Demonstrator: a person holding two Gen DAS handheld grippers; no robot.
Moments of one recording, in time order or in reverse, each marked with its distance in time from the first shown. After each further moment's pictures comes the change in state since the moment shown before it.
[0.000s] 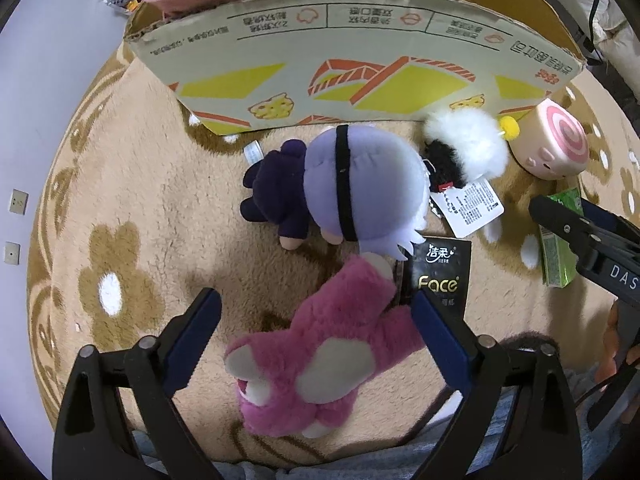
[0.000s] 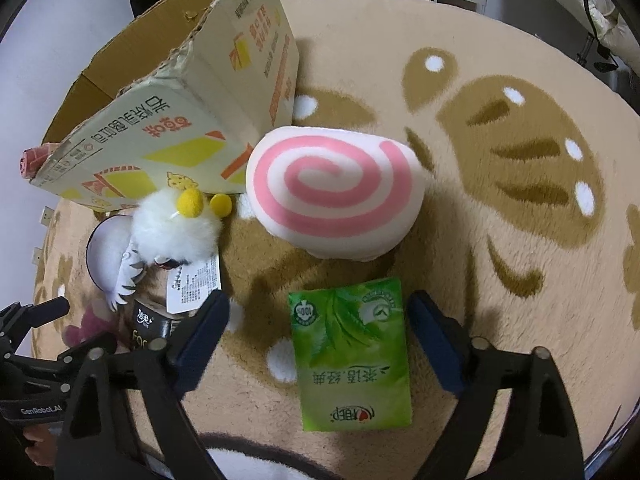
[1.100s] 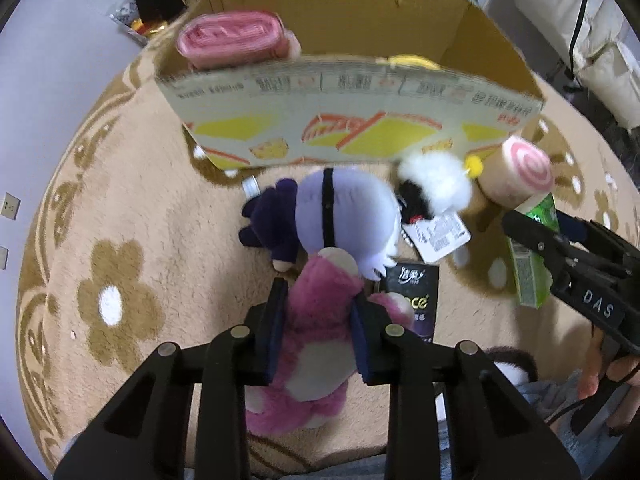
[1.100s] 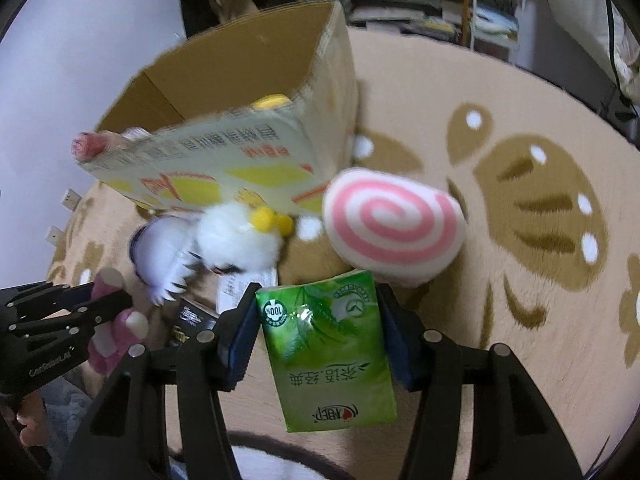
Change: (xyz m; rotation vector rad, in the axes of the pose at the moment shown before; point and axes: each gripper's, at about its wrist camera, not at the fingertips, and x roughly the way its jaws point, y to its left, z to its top) left arm -0.031 0.005 -0.006 -0.028 -0.159 -0.058; right arm -0.023 0.038 -0.014 -0.139 -0.141 0.075
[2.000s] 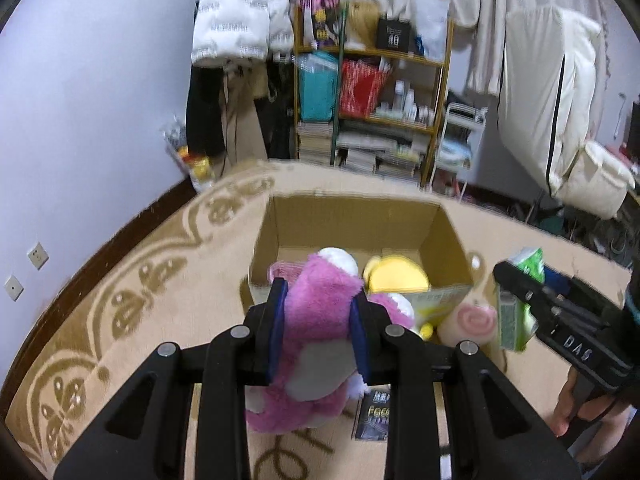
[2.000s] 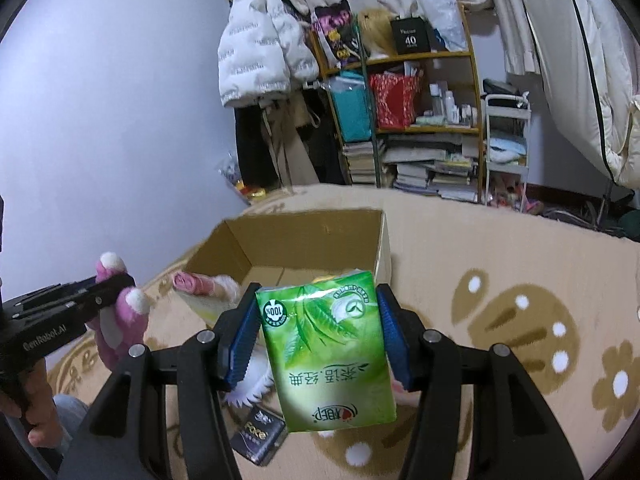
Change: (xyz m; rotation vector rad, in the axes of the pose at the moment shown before) left arm -0.136 -0.001 0.001 -0.067 -0.597 0.030; right arm -0.110 0.012 0.036 -0.070 -0.487 0.093
